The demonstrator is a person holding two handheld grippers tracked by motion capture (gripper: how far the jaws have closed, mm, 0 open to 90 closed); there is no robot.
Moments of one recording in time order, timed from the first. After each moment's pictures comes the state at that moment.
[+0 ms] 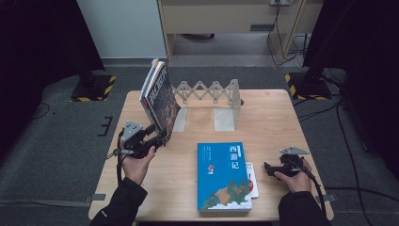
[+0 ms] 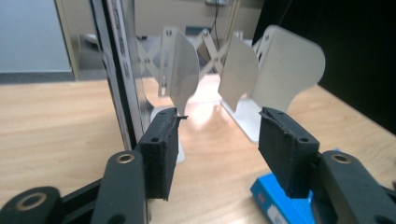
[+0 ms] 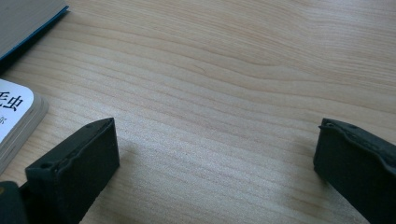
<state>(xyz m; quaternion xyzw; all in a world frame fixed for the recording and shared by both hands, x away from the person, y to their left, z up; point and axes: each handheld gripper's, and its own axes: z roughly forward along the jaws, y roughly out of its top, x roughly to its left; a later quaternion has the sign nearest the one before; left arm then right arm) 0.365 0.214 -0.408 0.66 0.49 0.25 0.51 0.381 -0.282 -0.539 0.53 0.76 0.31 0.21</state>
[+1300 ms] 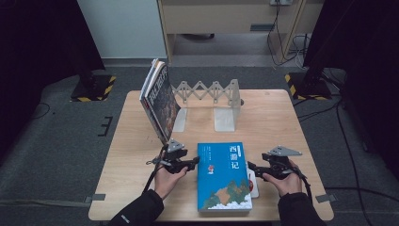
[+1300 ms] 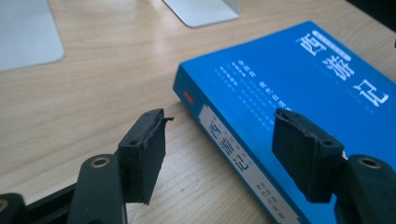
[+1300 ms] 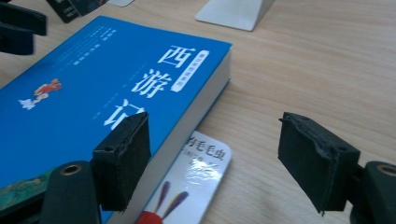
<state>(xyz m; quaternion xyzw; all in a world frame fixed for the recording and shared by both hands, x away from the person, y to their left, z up) 0.376 0.131 -0.499 0.77 0.45 0.11 0.43 0.355 -0.226 -0.492 0.47 0.76 0.42 0.15</state>
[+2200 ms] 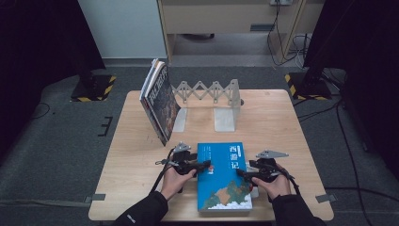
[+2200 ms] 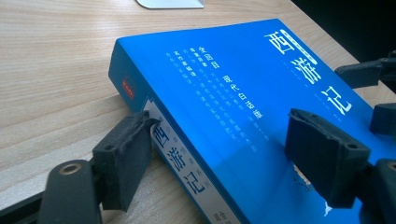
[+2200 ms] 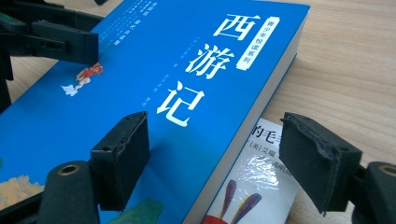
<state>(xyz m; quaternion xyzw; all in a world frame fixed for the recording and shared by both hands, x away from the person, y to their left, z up) 0.386 0.115 -0.526 0.75 0.46 0.02 0.48 0.352 -0.196 -0.508 0.47 0.77 0.42 0.07</state>
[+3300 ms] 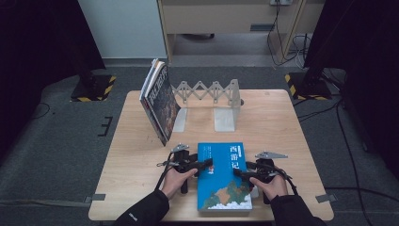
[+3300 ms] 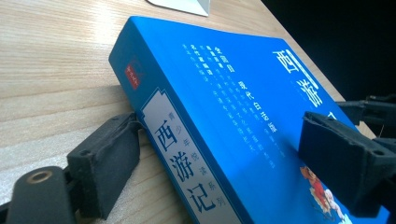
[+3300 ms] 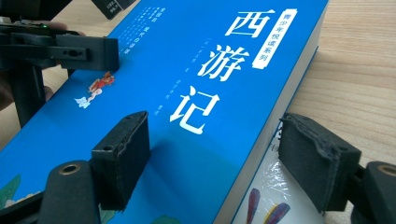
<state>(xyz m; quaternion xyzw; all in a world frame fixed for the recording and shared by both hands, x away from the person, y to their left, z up) 0.392 0.113 -0.545 0.69 0.50 -0.02 0.52 0.353 -0.192 -0.517 0.49 0.75 0.45 0.05</state>
